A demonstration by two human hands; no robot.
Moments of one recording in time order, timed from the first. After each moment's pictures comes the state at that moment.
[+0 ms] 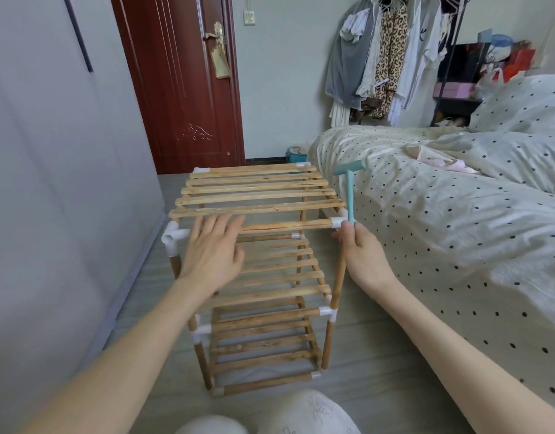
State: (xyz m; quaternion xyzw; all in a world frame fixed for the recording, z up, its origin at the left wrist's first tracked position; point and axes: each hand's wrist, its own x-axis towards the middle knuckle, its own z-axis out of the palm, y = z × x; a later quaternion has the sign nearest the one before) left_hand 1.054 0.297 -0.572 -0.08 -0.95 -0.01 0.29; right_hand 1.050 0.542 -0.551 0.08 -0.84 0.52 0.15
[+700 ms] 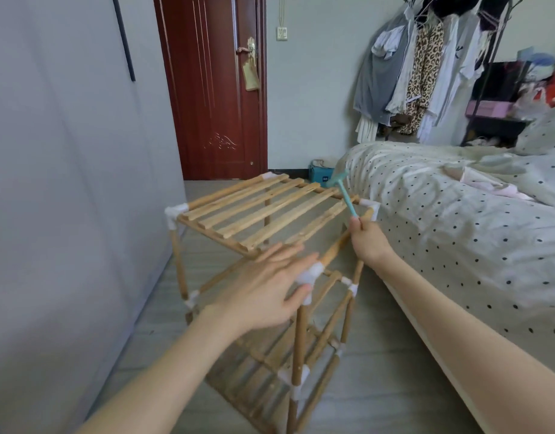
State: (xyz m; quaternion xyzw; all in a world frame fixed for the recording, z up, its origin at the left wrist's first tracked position) left_hand 1.074 0.307 -0.563 -0.25 -0.95 -0.08 0.19; right_hand 0.965 0.493 -0.538 0.05 -0.89 0.45 0.06
